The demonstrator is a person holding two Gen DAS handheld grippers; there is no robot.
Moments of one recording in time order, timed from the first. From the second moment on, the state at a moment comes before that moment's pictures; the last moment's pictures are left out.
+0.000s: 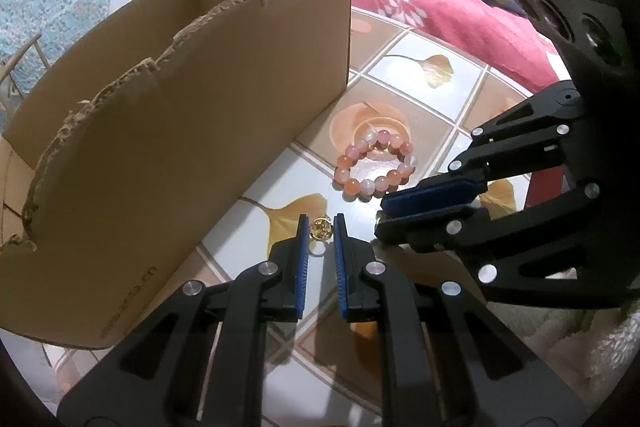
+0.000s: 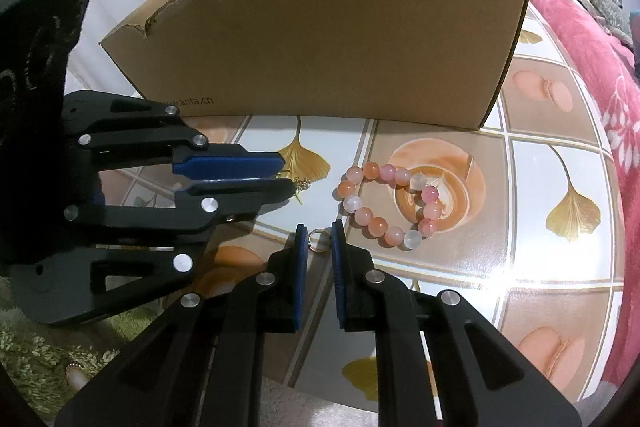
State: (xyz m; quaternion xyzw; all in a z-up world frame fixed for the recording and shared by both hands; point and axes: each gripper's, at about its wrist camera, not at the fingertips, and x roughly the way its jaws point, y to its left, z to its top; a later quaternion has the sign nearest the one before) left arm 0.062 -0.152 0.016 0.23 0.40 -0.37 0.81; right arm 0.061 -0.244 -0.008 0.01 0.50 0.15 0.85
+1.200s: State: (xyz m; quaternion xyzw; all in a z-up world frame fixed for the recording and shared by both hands) left arm 0.085 -0.089 0.137 0.15 0.28 -0.31 0.89; right arm 0.094 -0.239 0.130 0.01 0.34 0.21 0.92
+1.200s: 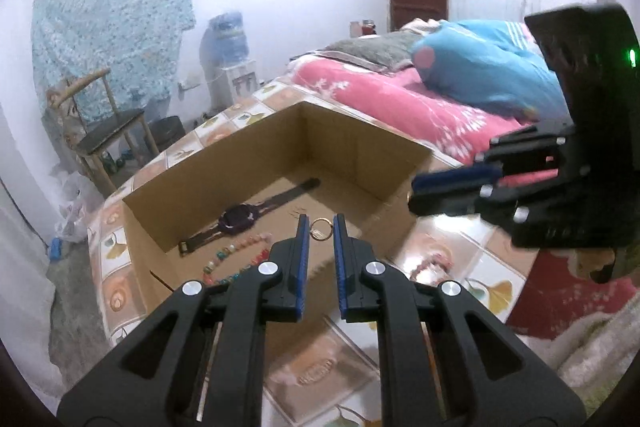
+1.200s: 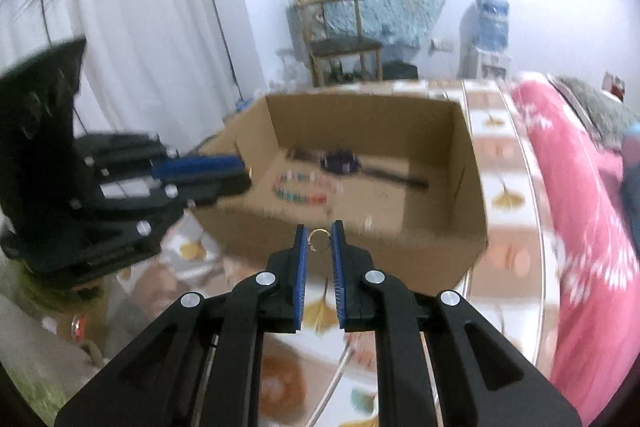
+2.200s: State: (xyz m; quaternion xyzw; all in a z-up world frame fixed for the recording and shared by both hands) left arm 0.172 -0.061 0.087 0.03 0.43 -0.28 0.86; right arm 0.203 -0.243 0.080 0.14 0.48 0.24 0.83
